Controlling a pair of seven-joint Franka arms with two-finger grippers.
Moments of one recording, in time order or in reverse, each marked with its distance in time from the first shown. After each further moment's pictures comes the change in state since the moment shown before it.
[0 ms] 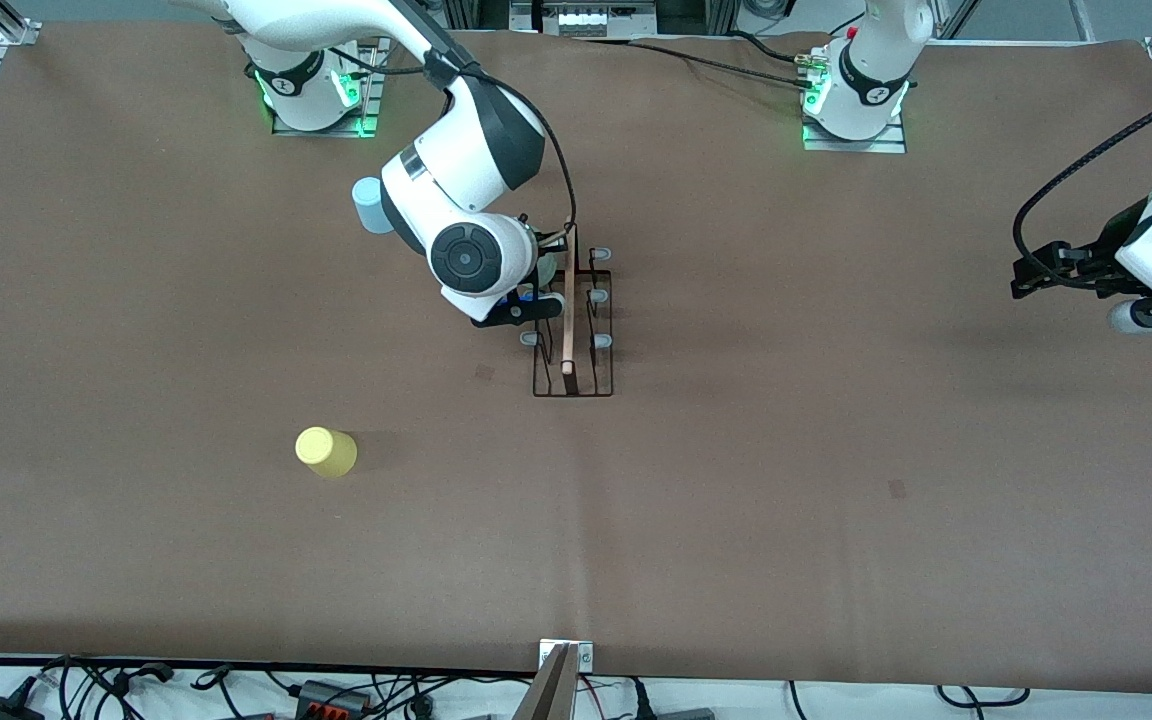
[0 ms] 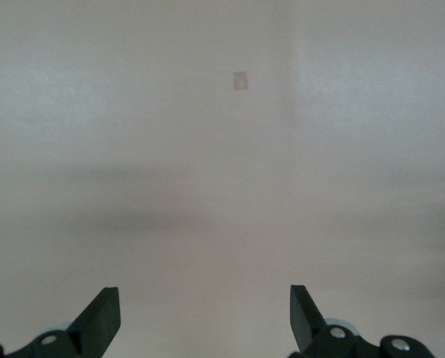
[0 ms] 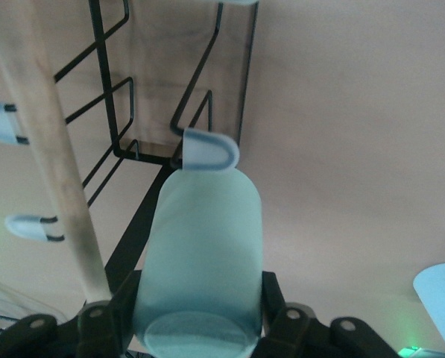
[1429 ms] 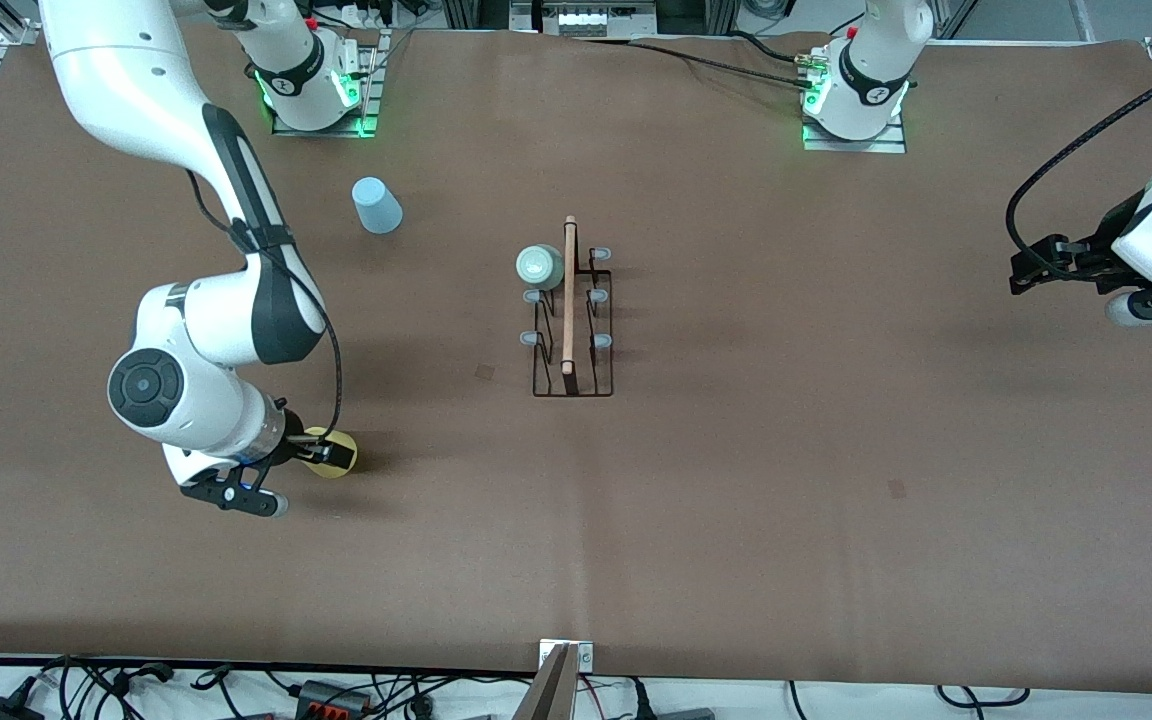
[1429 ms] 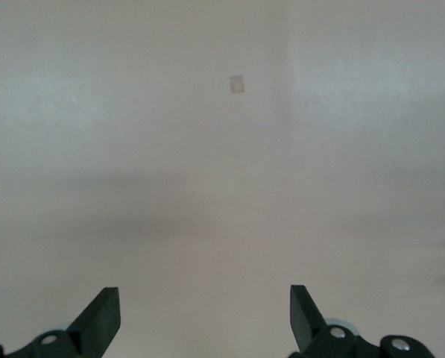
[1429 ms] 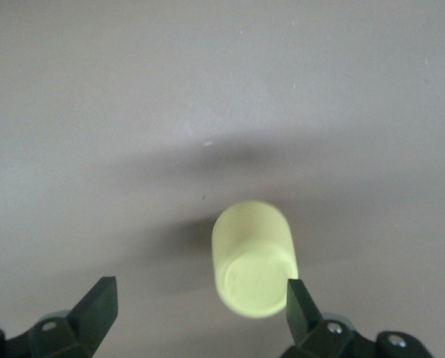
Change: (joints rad) left arm -0.002 -0.013 -0.014 0.005 0.010 -0.007 0.046; right arm -0.293 0.139 -0.238 0.140 -0.209 0.397 -0.104
